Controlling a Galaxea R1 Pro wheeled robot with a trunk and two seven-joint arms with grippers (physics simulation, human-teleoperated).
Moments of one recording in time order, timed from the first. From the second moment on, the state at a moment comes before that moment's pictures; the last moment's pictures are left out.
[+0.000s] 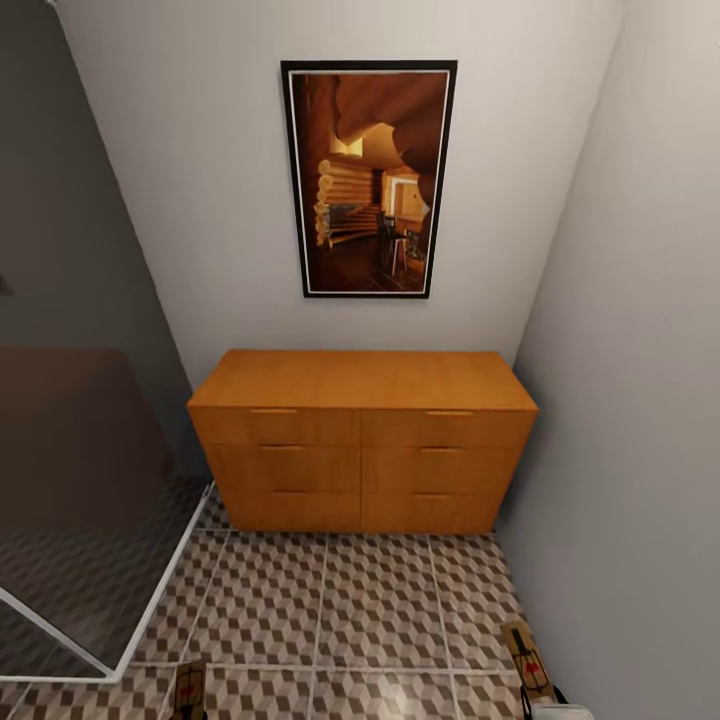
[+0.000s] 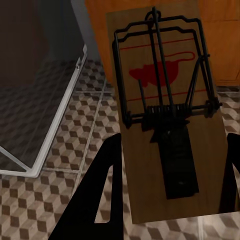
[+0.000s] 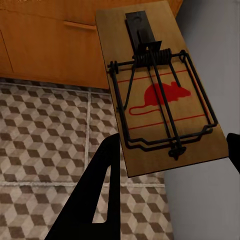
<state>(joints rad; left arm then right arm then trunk) -0.29 0.05 -0.27 0.07 0.24 -1.04 0.19 -0.28 -0.03 -0.10 -0.12 0.26 -0.83 -0.26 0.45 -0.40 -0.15</state>
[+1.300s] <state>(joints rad) -0.29 0.05 -0.27 0.07 0.24 -1.04 0.19 -0.28 -0.03 -0.10 -0.12 0.26 -0.83 -0.26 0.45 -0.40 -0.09</state>
